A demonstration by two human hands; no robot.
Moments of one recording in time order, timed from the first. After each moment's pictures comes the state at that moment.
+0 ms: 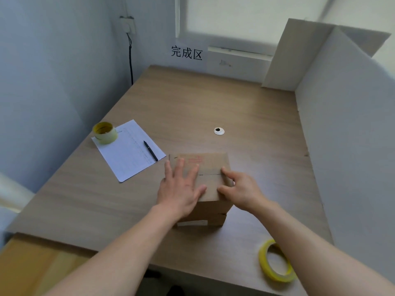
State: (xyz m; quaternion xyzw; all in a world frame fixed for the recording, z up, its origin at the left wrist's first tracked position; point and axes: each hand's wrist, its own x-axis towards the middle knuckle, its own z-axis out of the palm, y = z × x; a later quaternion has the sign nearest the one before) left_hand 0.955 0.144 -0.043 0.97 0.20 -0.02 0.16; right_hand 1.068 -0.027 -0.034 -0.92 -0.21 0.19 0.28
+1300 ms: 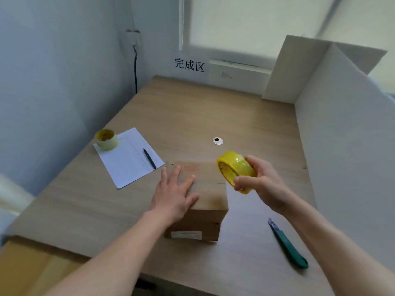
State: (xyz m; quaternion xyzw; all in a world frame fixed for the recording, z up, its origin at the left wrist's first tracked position) left_hand 0.959 0.146 -0.047 0.97 0.20 -0.03 0.15; right_hand 1.076 -0.065 0.061 -0.71 -0.28 0.28 0.58
